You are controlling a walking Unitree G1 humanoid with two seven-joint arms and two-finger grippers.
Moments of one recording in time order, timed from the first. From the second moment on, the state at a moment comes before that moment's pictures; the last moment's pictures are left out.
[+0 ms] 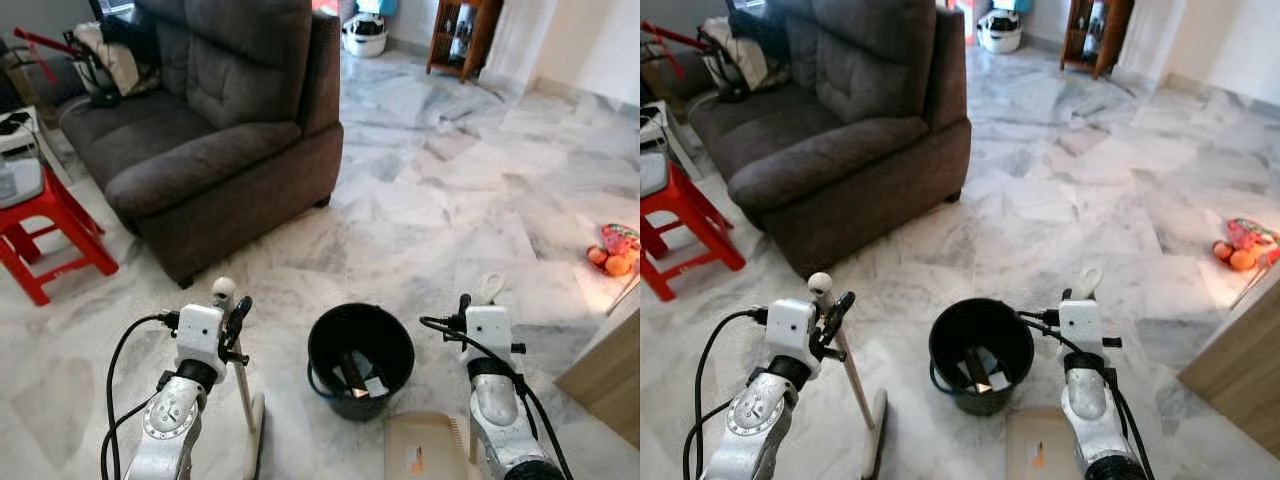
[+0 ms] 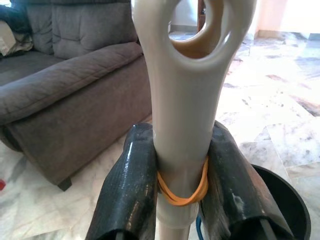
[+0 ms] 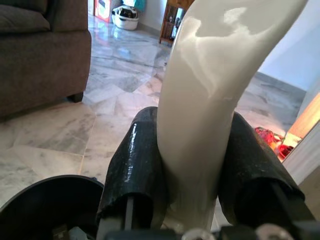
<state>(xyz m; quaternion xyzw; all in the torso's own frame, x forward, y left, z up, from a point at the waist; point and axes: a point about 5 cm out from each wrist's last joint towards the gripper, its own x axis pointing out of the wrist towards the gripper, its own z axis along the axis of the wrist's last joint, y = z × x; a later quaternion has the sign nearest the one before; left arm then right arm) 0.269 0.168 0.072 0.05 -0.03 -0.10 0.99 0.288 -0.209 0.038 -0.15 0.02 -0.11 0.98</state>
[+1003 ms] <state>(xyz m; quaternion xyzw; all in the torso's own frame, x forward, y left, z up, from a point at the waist) 0.273 0.167 0.075 0.05 -0.03 -0.10 0.99 0.283 -0.212 0.030 -0.15 0.04 -0.11 0.98</state>
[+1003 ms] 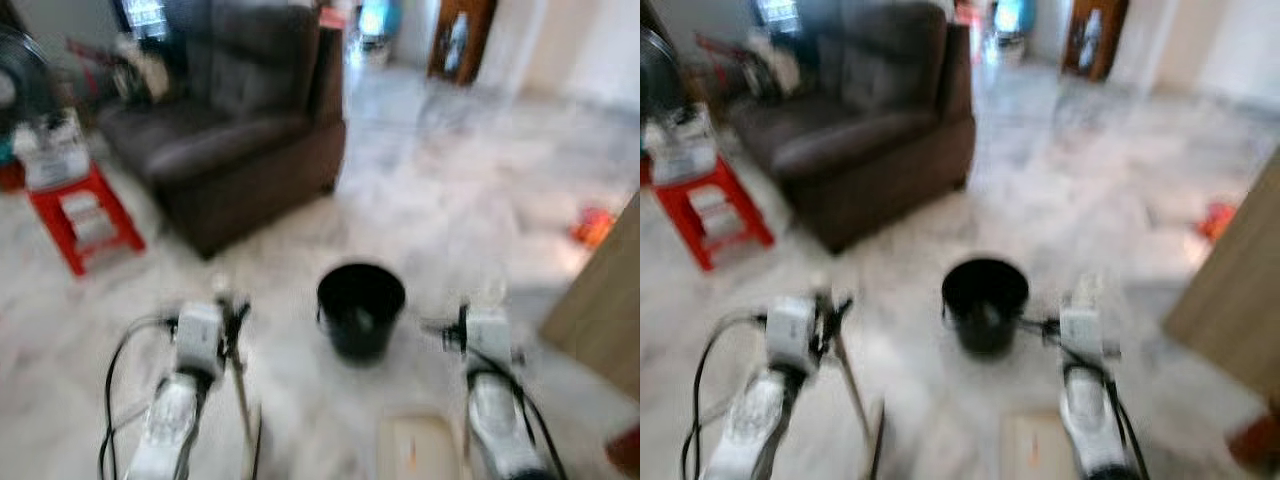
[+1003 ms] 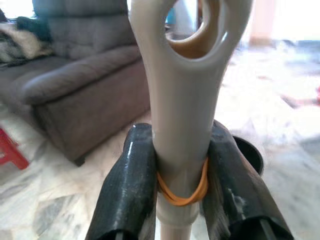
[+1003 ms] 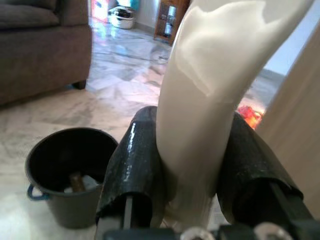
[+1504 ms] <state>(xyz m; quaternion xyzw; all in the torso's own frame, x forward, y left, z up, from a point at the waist) 0.272 0.171 0.070 0.05 -0.02 -0.09 0.99 0.285 -0.209 0.028 -0.14 0.05 -0.11 0.98</state>
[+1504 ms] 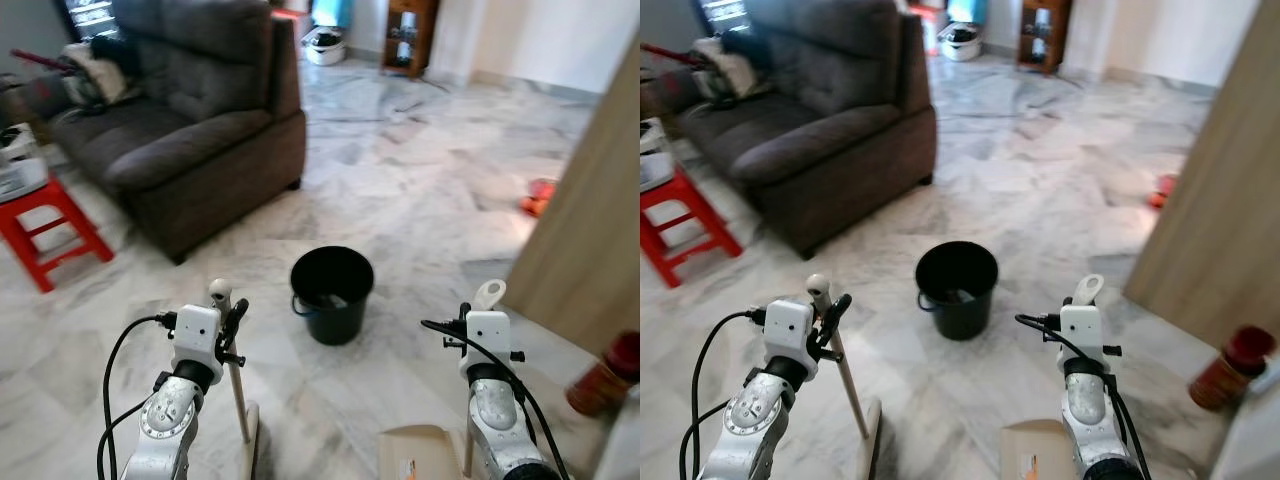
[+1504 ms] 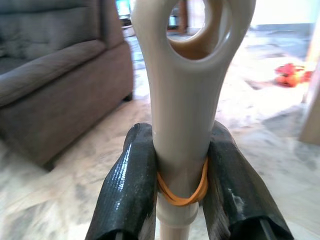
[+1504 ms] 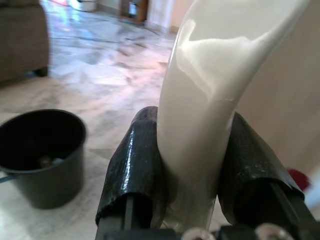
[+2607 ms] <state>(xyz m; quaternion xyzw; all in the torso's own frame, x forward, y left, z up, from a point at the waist) 0.276 0.171 0.074 0.06 -0.02 -0.08 0.99 0.289 -0.204 0.030 -0.14 0.05 -0.11 0.98</state>
